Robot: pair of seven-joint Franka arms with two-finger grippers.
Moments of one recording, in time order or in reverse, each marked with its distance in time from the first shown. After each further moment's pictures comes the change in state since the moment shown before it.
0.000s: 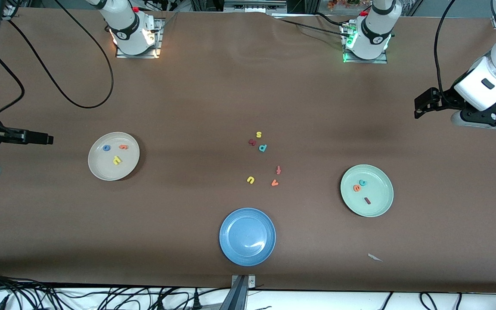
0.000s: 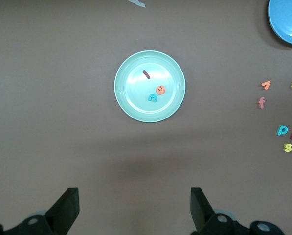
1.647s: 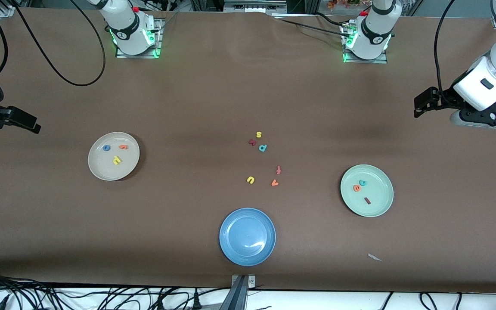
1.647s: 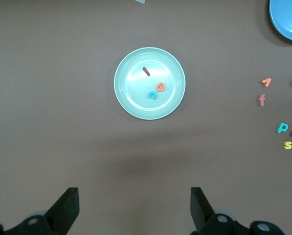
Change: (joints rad) left arm 0.000 0.000 0.000 0.000 0.000 -0.012 0.000; right arm -0.057 -0.317 0.152 -0.383 -0.135 0.320 0.102
